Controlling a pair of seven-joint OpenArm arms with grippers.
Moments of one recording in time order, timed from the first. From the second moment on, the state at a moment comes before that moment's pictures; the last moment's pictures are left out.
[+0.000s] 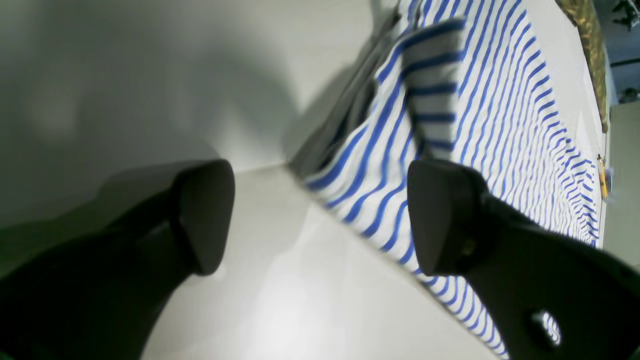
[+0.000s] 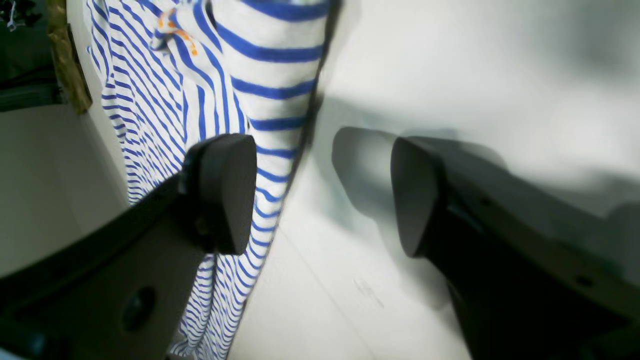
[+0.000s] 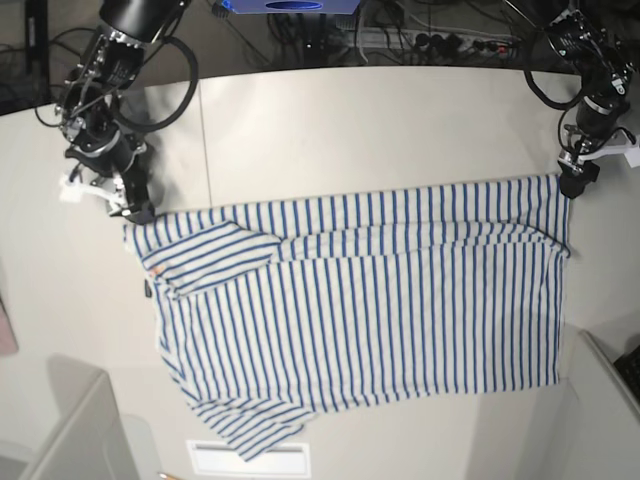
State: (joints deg) left arm 10.7 -9.7 -55.8 79.5 -50.4 -16.6 48.2; right arm -6.3 -1.6 35.0 86.3 50.4 -8.1 -48.9
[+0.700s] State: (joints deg) left arm 7.6 -10.2 -56.0 72.8 -51.6 -17.6 46.9; right arm 0.7 0.4 34.4 75.4 52.3 -6.3 -43.1
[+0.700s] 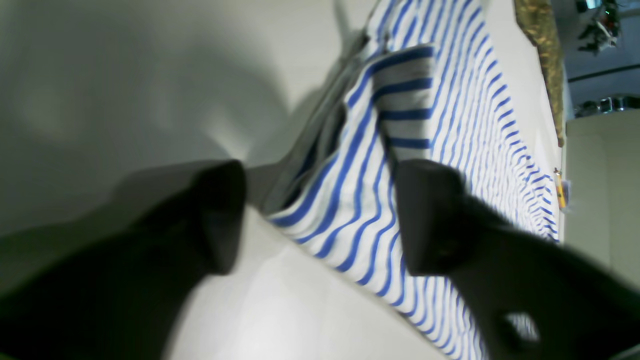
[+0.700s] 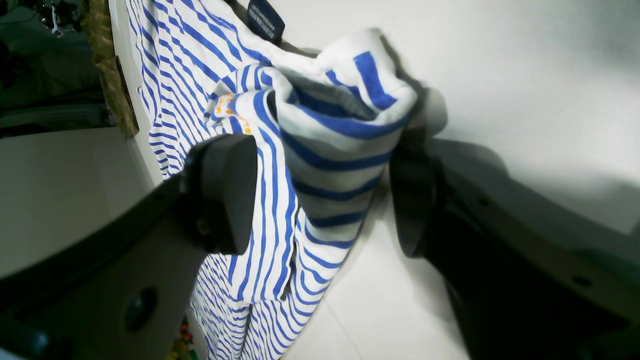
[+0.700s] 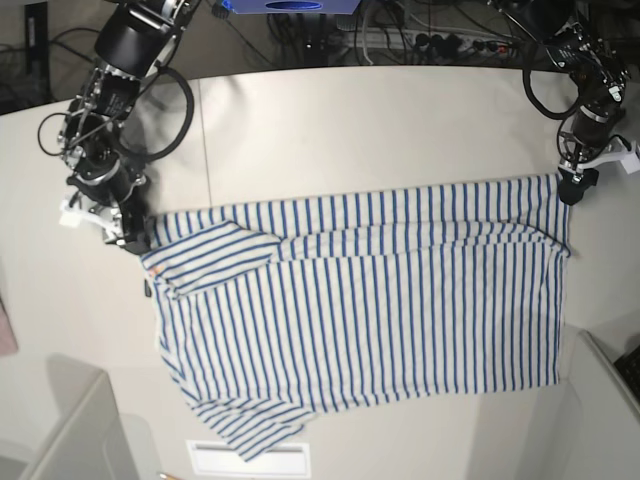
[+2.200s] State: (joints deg) left arm 8.1 -19.7 -51.8 86.9 -66.9 -4.1 49.6; right arm 6.4 3.7 34.9 91.7 50.7 -27.4 -53.3
